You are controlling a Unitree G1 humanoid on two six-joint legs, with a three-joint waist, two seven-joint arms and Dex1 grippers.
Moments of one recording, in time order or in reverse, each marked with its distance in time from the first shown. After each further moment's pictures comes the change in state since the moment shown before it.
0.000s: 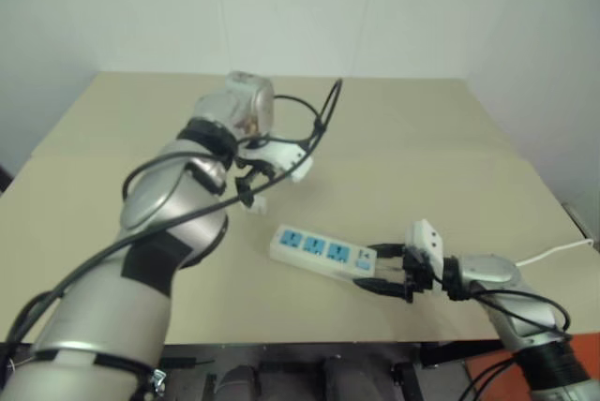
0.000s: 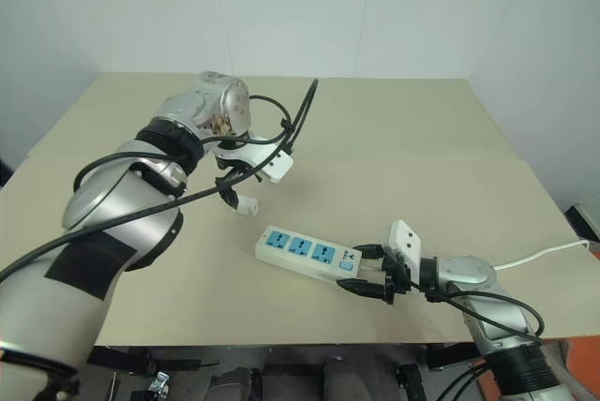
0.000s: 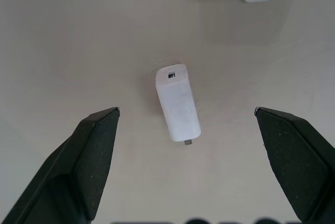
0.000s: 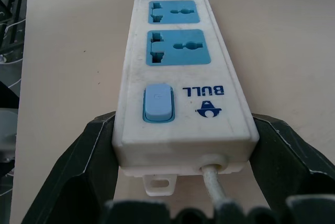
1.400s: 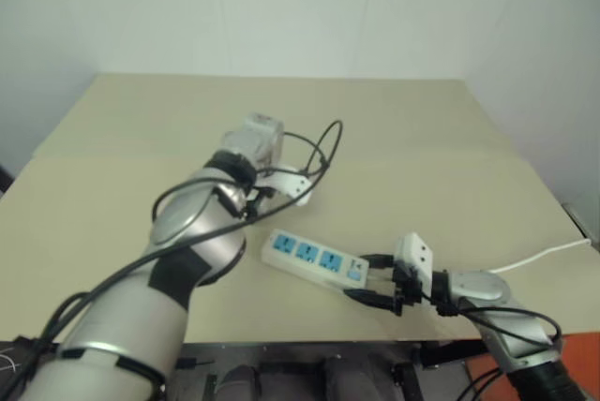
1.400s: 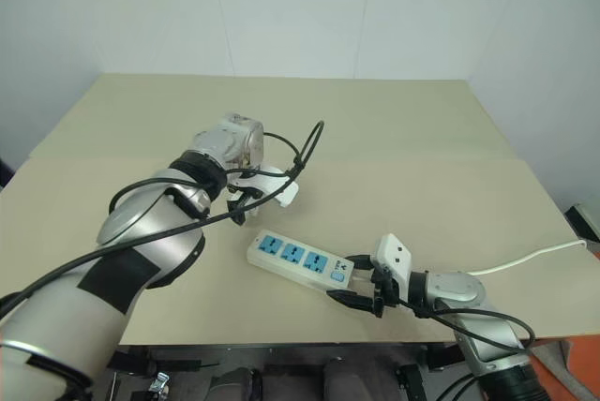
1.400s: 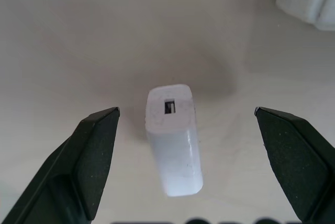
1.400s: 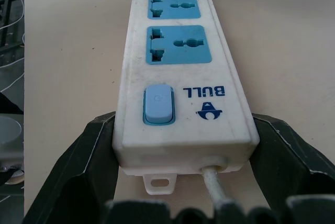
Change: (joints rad) left arm 0.106 -0.098 -0.002 0.059 0.119 0.177 0.155; right arm 0.102 0.043 0.017 -0.121 -0.033 0.017 -0.106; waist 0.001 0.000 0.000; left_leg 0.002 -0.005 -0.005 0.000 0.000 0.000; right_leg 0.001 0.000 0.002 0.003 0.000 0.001
